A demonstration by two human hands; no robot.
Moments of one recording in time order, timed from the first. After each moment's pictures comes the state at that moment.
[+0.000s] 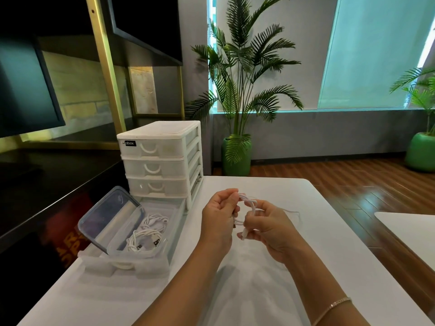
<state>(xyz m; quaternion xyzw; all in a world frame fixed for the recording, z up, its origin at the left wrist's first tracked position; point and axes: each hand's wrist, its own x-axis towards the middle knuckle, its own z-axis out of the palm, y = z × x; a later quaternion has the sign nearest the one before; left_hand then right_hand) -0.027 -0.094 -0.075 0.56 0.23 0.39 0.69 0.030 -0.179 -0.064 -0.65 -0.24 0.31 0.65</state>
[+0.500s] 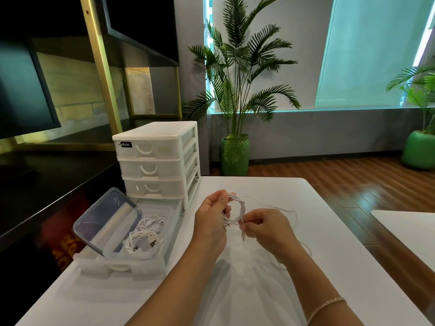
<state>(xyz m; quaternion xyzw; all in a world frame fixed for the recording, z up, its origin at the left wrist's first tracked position) -0.025 -0.087 -0.075 0.46 0.25 0.37 0.77 0.039 -0.179 -0.077 -0.81 -0.31 0.12 0.49</state>
